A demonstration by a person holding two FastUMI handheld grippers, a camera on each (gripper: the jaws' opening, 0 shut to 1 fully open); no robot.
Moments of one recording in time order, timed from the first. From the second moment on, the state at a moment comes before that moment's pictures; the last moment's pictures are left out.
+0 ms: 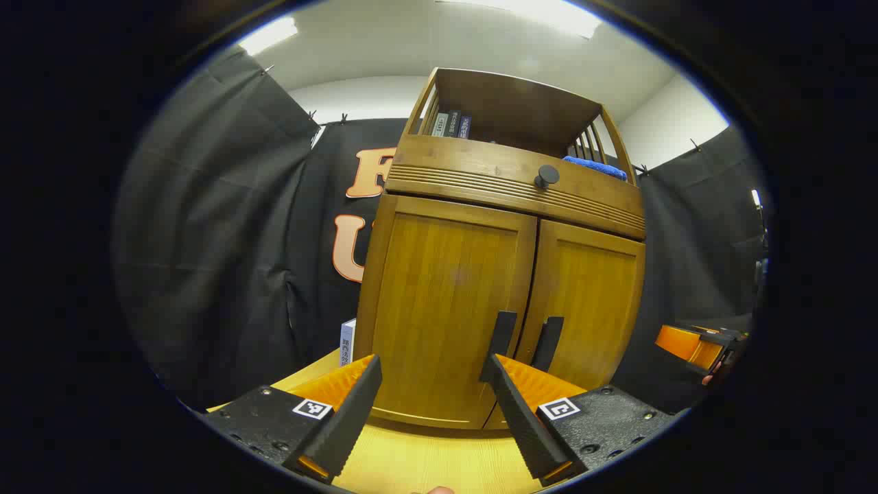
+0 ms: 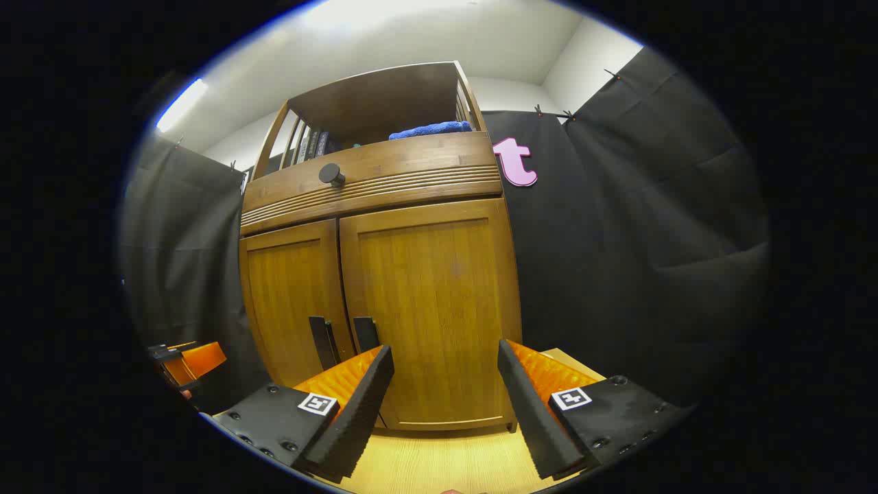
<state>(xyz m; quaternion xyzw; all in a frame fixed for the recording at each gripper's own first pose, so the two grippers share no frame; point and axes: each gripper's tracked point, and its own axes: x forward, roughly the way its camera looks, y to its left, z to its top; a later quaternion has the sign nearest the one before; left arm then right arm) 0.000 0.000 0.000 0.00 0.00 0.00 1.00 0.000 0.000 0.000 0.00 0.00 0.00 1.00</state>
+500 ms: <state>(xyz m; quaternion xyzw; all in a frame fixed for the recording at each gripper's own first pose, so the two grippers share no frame) -0.001 0.002 0.002 0.00 0.00 0.00 1.00 -0.001 0.002 0.001 0.00 0.00 0.00 1.00</state>
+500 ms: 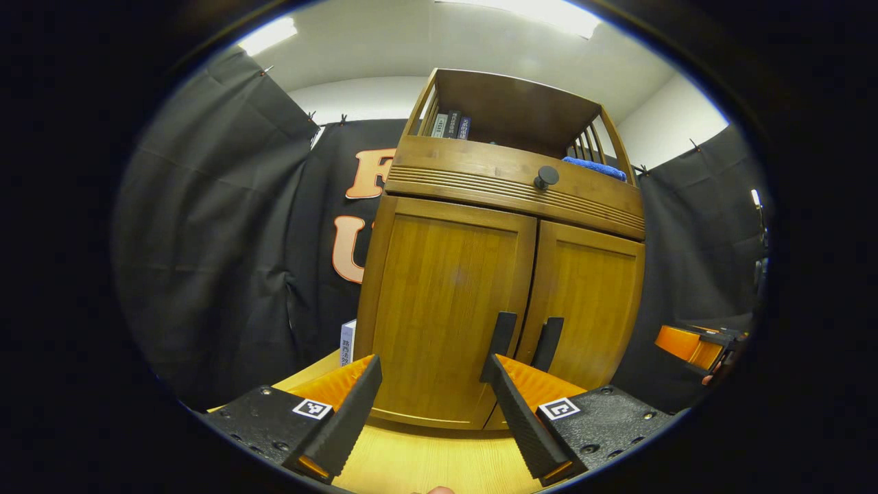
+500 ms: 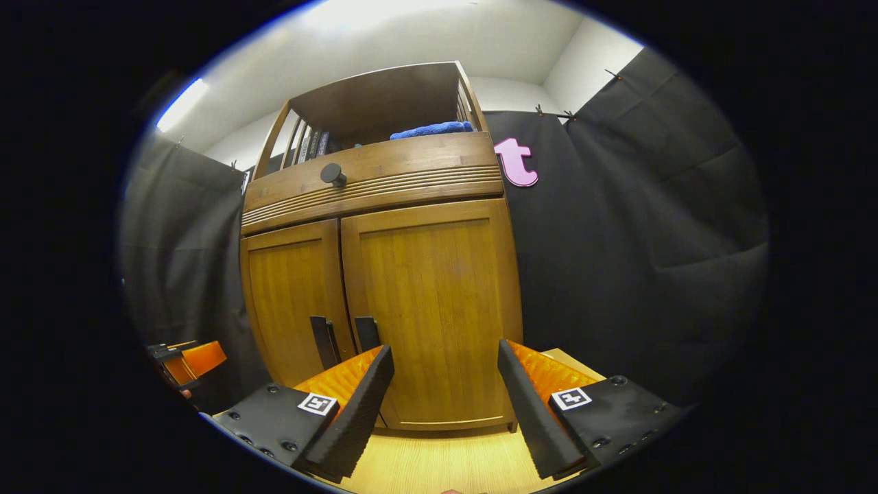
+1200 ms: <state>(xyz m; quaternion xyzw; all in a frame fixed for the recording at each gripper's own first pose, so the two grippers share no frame) -0.007 0.001 0.007 0.00 -0.01 0.00 1.00 -0.005 0.004 0.006 -0.01 -0.01 0.01 1.00</state>
